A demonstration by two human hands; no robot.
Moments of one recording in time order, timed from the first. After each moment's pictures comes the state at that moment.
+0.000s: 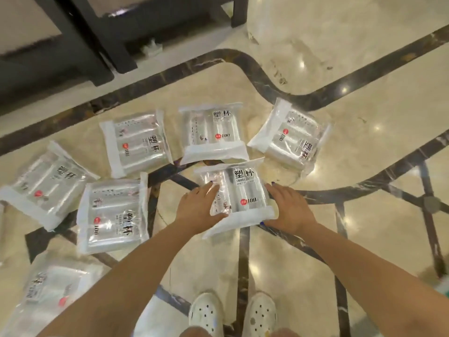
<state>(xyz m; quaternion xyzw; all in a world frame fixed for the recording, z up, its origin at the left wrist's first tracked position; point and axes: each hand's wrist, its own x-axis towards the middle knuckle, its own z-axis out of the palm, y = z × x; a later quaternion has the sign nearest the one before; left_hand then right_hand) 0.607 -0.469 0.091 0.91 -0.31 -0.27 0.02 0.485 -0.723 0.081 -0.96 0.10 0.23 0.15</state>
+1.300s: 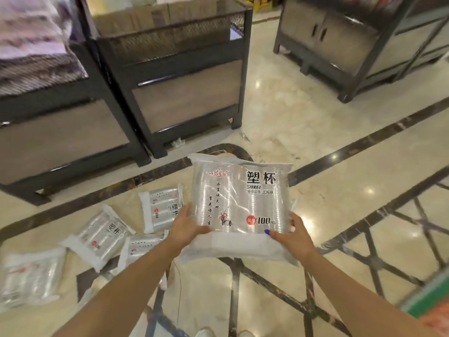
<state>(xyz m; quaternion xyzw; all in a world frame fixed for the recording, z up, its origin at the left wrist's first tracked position) 0.604 -0.464 0.480 0.81 0.05 -0.31 0.50 0.465 -0.735 0.461 -0.71 0.37 0.04 0.60</state>
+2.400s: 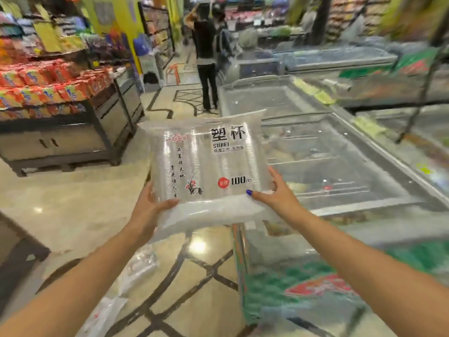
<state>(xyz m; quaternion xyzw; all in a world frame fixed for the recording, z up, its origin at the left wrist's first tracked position) 0.276 -0.552 0.814 0.55 -0.43 -0.50 0.52 -0.030 -0.574 0.806 -0.55 0.52 -0.44 0.48</state>
